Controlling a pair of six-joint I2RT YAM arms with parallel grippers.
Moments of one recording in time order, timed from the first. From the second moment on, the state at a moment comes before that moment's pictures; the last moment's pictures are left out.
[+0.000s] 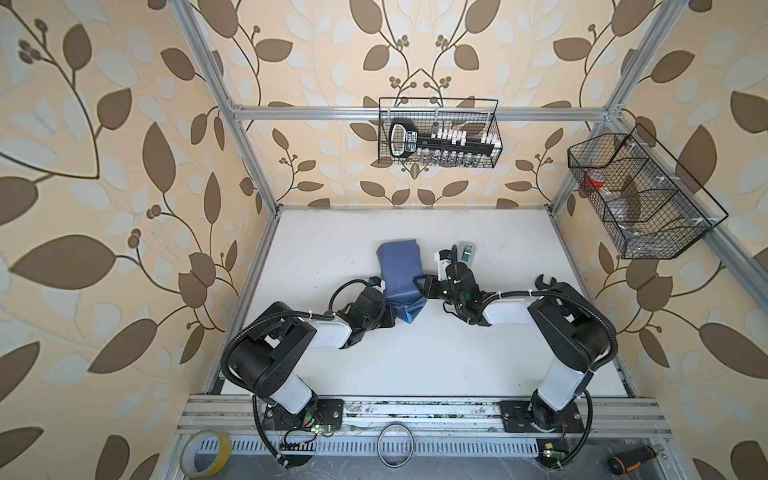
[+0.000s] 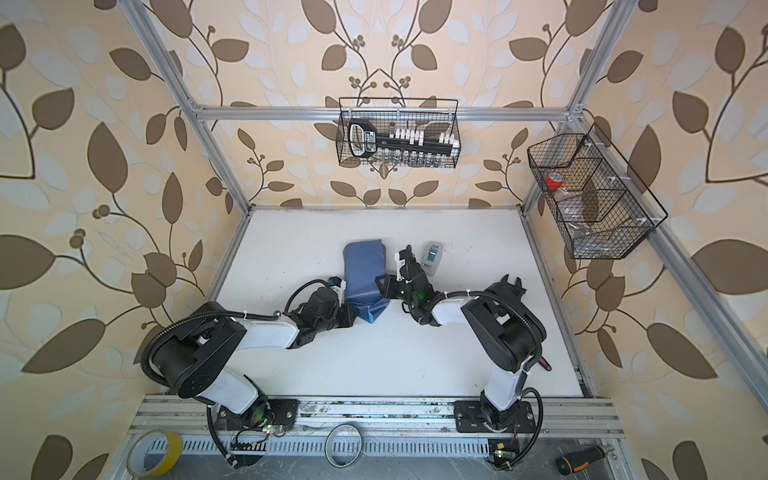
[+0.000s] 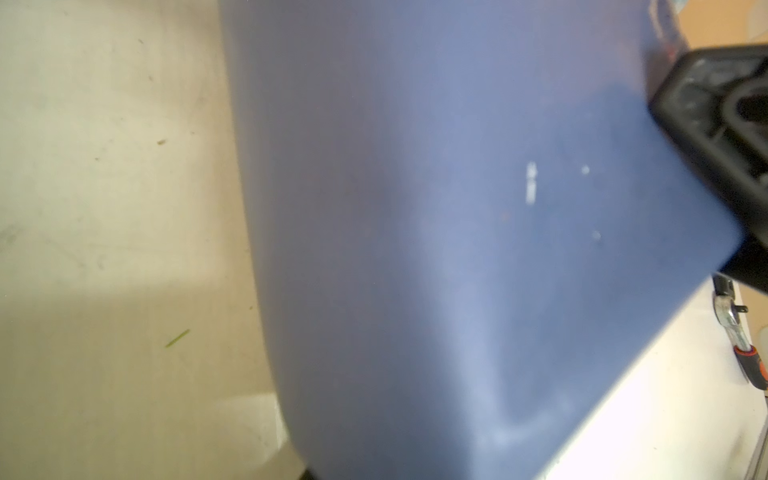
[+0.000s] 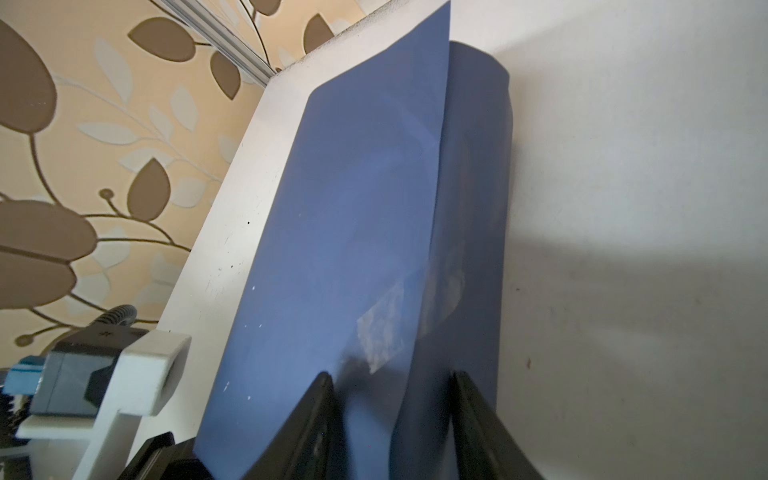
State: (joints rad) left arm -0.62 1.56 0.48 0.34 0.09 -0.69; right arm 0.59 1.79 0.77 0.52 -0.10 0.64
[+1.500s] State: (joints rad) left arm -0.78 1.60 0.58 0.22 0.03 -0.55; right arm 0.60 1.80 0.77 0.54 -0.10 0.65
